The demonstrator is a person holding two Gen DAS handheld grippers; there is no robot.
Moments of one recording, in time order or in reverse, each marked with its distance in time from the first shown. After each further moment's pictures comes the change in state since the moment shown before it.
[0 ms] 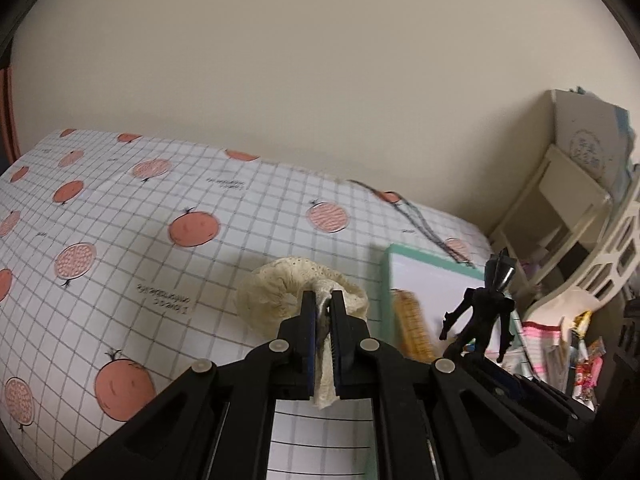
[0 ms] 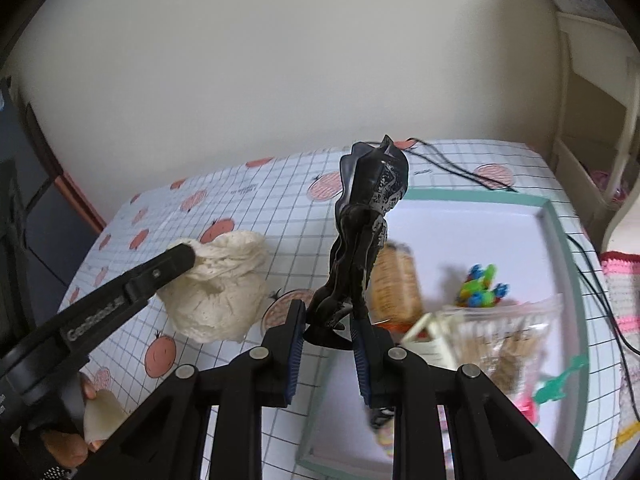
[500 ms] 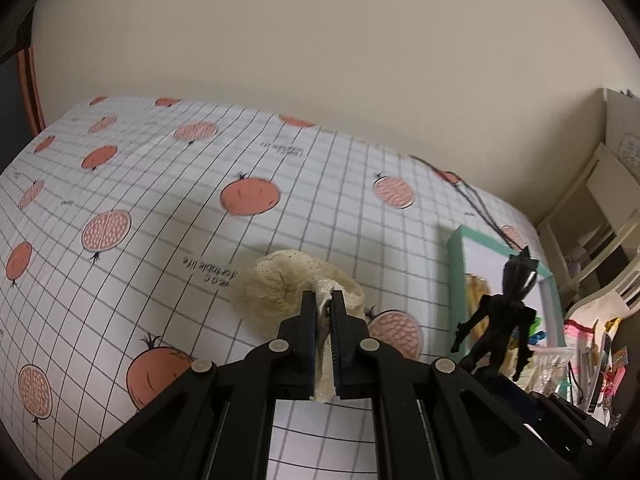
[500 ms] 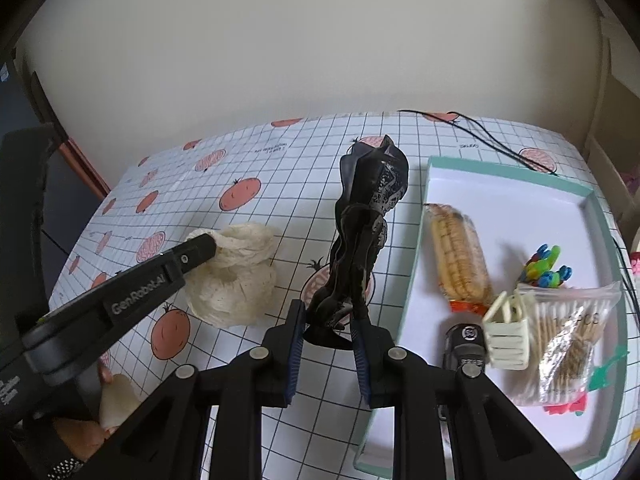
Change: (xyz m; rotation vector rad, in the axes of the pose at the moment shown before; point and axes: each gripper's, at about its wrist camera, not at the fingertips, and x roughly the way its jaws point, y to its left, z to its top) left arm 0.025 0.048 -0.005 -0.057 0.094 0.133; right arm 0.039 0.053 -0.016 -0.085 0.112 -0.002
